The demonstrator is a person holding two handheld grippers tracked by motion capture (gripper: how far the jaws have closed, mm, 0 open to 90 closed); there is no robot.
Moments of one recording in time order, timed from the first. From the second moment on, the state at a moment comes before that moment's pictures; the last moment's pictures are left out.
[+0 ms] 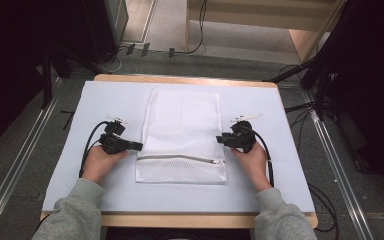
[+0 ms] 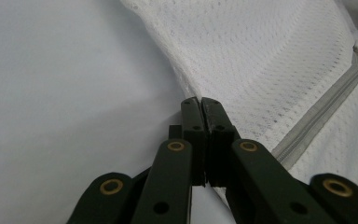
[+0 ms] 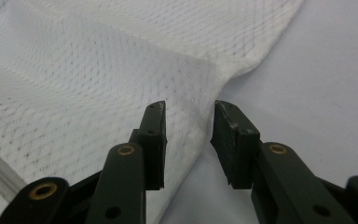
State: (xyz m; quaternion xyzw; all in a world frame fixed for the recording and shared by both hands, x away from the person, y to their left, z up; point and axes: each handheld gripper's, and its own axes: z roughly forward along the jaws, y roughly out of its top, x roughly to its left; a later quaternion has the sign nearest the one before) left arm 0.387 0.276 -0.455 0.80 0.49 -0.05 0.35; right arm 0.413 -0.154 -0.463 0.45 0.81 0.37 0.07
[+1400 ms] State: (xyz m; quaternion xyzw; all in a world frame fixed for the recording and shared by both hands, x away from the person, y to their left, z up) left arm 0.386 0.203 -0.426 0.84 0.38 -0.04 0.38; right arm 0.337 -0.167 -0.452 0.40 0.81 0.43 0.04
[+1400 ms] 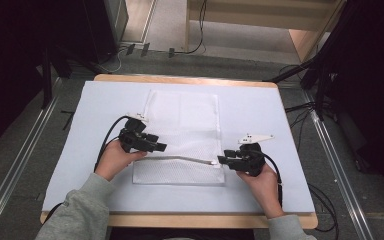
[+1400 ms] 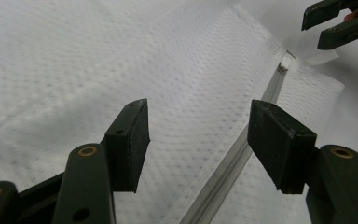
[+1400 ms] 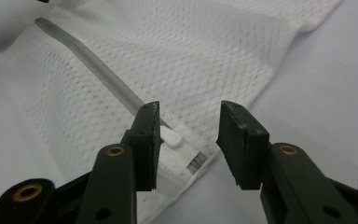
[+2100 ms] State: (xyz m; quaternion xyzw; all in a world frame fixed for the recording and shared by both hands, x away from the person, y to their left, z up) left arm 0.379 0.164 -0.430 0.86 0.34 -0.05 0.37; right arm 0.322 -0.163 -0.447 0.40 0.81 0.43 0.04
